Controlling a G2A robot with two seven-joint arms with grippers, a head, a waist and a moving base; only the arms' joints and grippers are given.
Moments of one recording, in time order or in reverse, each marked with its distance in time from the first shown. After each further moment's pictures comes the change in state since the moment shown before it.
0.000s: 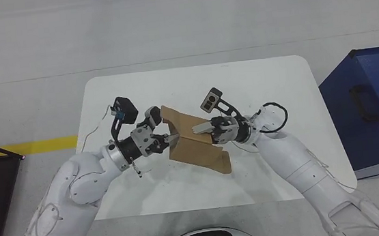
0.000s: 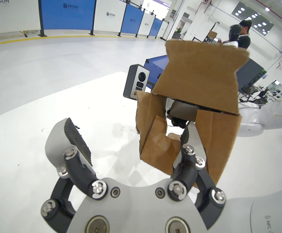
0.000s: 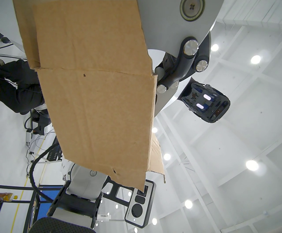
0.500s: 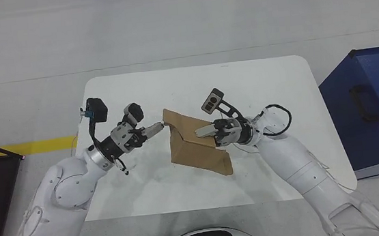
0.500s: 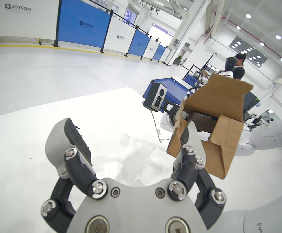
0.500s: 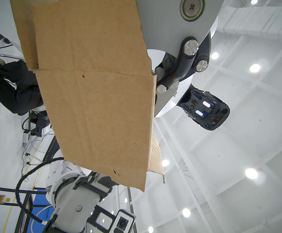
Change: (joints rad) left arm 0.076 0.005 -0.141 0.061 -0.109 -0.028 0.083; right arm -0.016 -0.002 0.013 -0.022 -0.001 -0.019 0.048
